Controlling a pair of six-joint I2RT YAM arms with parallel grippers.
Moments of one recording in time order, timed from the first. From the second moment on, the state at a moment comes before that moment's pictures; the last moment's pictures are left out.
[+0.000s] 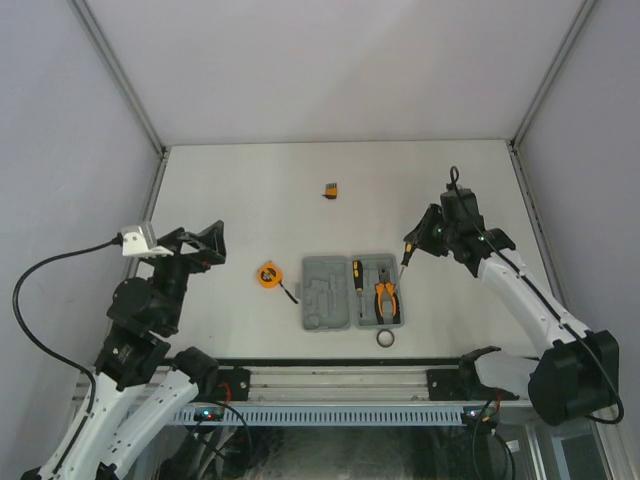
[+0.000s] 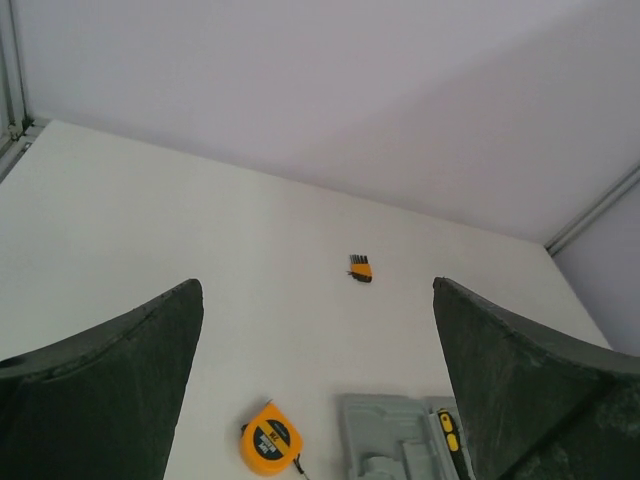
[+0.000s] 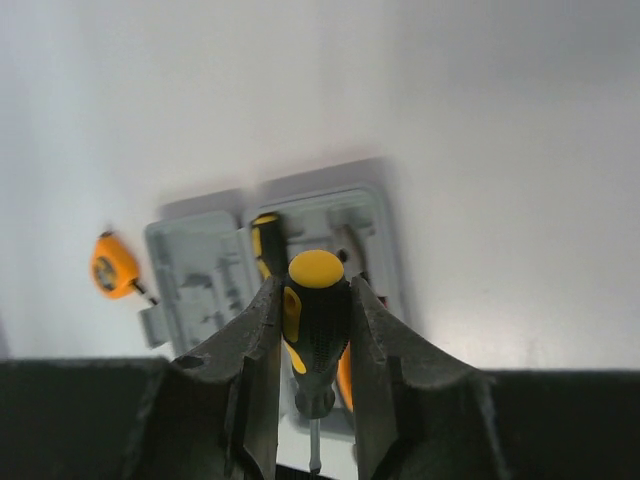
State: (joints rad) left arm -0.52 0.35 0.70 -0.25 -0.46 -0.33; right arm 0.28 1.20 0.93 -0.56 -0.06 0.65
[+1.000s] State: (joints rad) left arm -0.79 0.76 0.65 -0.04 0.06 -0.50; right arm 0.59 1.04 0.77 -0.07 -0.03 1.03
